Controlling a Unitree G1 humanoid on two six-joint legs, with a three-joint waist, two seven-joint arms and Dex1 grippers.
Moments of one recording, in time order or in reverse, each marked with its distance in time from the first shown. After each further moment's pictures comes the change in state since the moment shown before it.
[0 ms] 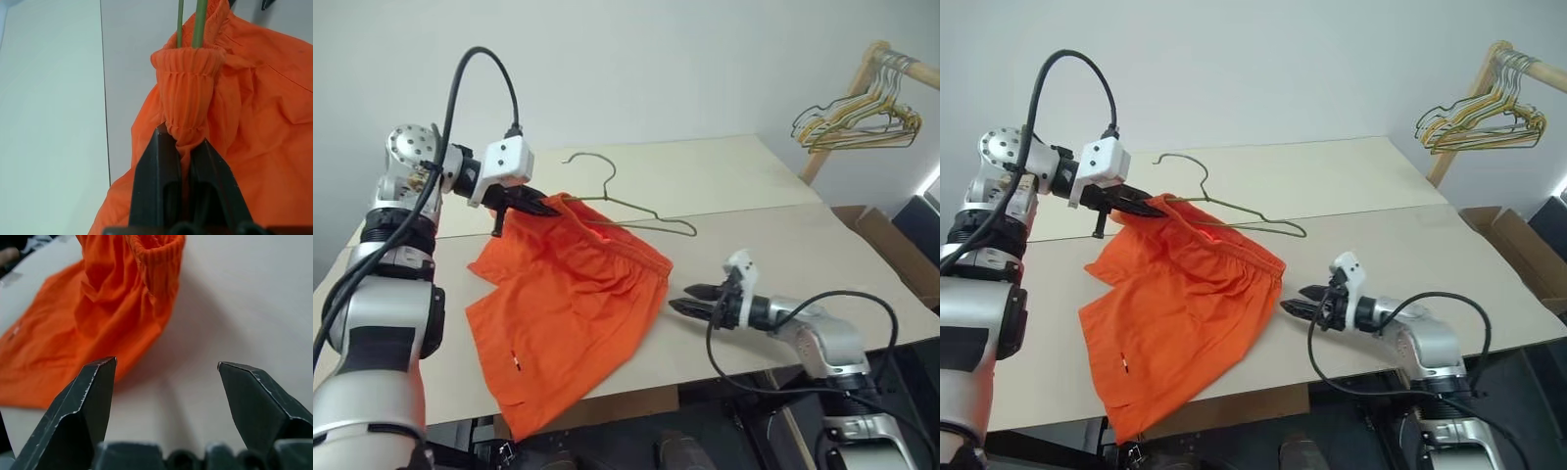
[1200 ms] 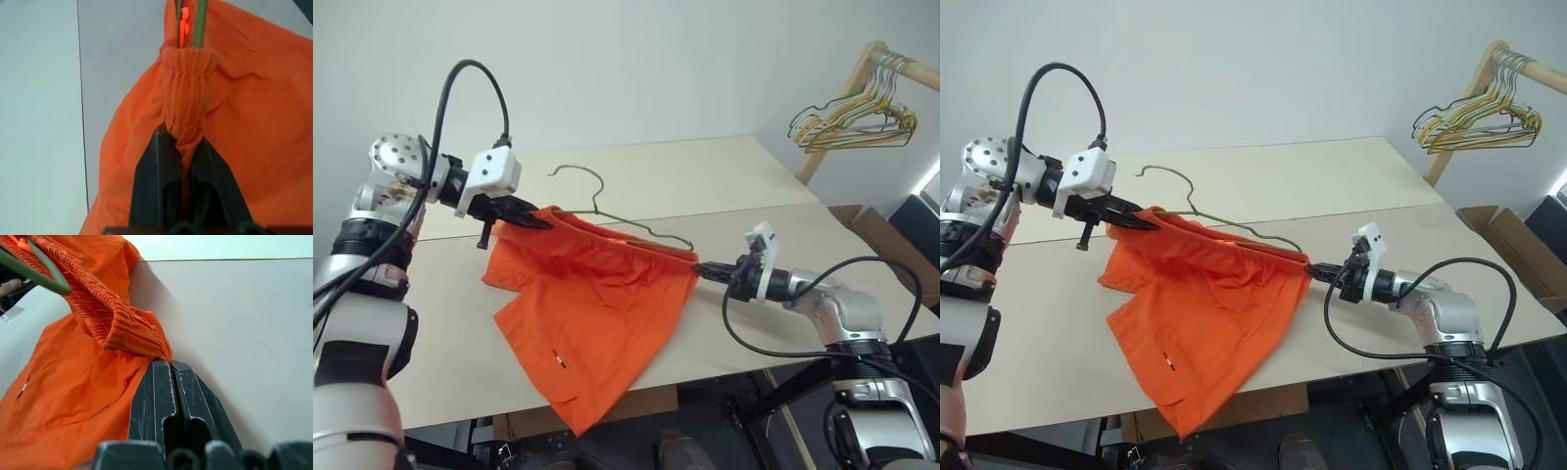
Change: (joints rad) left arm 0.071 0.146 -0.253 -0.151 -0.306 0.050 -0.003; right arm -0.181 -0.158 -0.044 0.254 0.044 -0.028 0.102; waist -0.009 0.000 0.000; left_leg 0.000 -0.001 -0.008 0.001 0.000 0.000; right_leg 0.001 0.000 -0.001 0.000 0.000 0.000
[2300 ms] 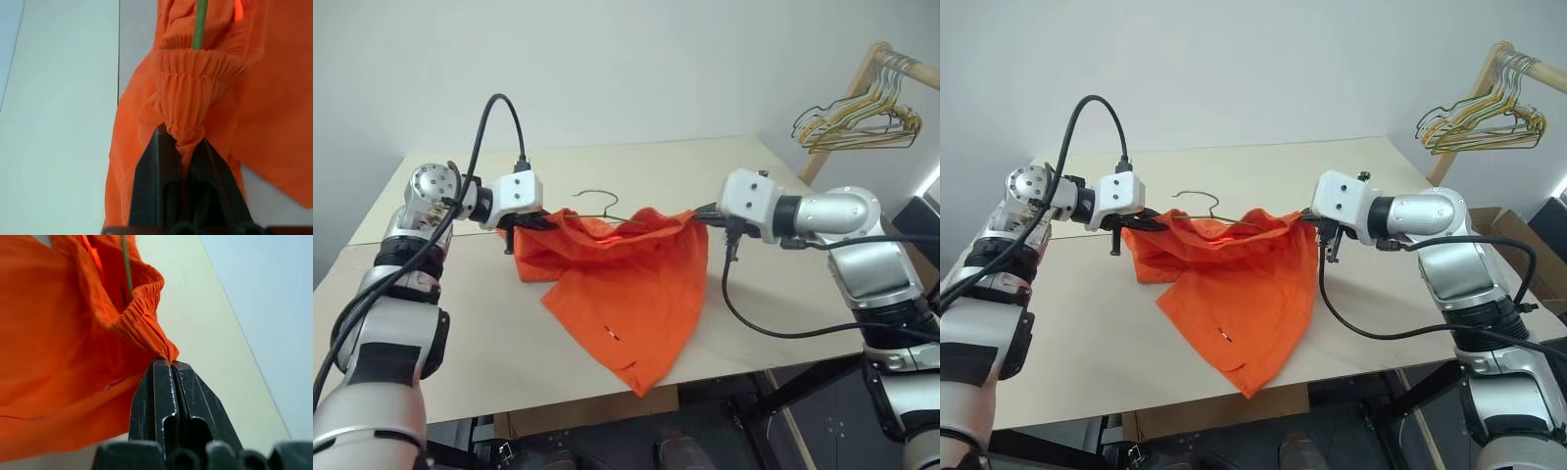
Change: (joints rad) left arm 0.051 -0.153 0.178 0.136 0.333 -0.151 0.261; right arm -0.224 -0.195 0.266 -0.326 -0.482 -0.428 0.008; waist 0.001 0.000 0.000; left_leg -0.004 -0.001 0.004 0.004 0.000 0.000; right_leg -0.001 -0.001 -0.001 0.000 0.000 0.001
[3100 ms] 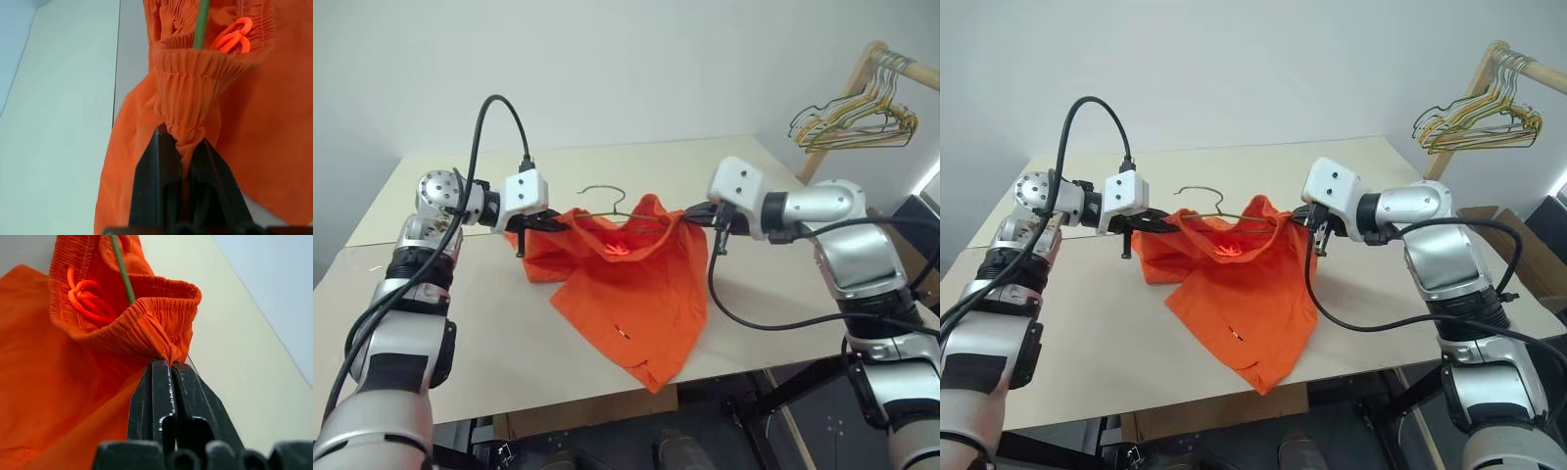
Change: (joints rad) left arm 0.075 -0.041 0.088 -0.132 -0.042 0.085 -0.033; right arm -0.045 0.071 -0.018 0.009 0.033 0.184 0.018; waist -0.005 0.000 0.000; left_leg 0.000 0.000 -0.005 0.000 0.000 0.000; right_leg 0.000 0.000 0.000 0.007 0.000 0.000
